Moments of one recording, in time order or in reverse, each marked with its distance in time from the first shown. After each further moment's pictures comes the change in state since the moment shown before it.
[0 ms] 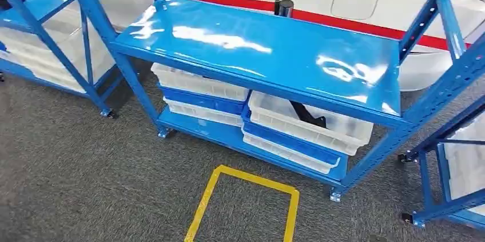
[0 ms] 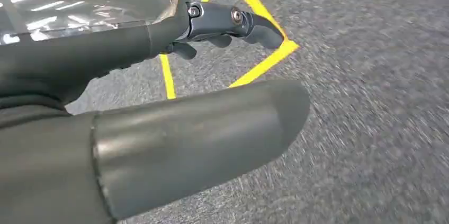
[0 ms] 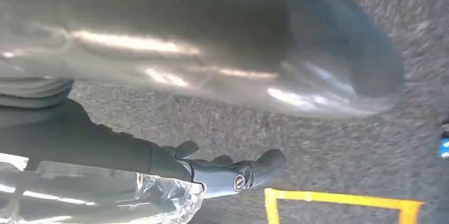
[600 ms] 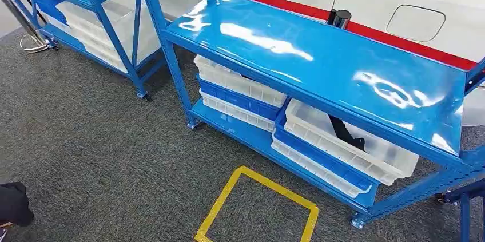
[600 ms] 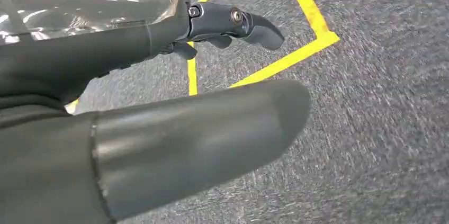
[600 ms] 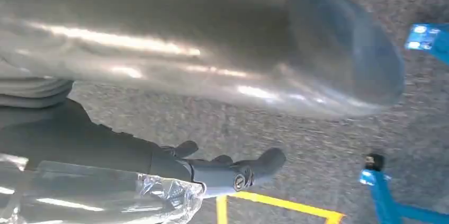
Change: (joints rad) left arm 0.000 0.002 0.000 0.000 -0.007 -0.009 0.001; right arm 0.009 0.002 0.000 0.000 -0.005 0.000 0.006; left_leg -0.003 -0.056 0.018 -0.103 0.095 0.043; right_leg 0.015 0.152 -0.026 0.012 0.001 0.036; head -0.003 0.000
